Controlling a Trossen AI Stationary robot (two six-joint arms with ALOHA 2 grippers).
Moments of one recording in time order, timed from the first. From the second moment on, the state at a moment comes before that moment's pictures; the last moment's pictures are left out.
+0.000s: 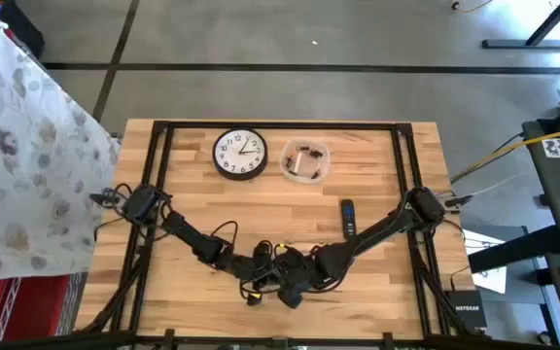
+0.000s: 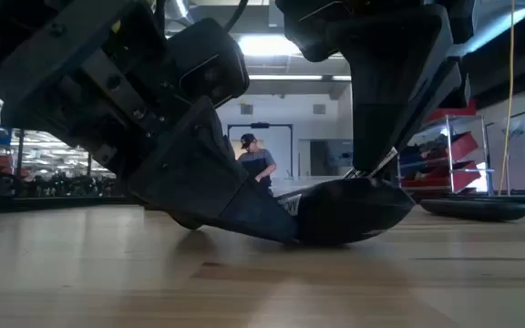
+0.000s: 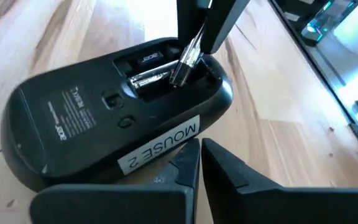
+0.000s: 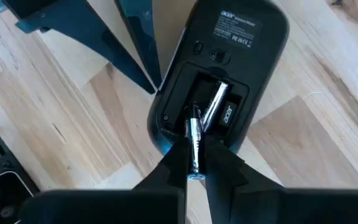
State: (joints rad) left arm -0.47 2.05 0.87 0.69 -0.20 -0.44; right arm 0.49 2.07 1.56 -0.77 0.07 1.17
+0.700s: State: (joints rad) left arm -0.52 2.02 0.87 0.68 -0.21 -0.41; right arm 0.45 2.11 1.57 -0.72 0.04 1.14
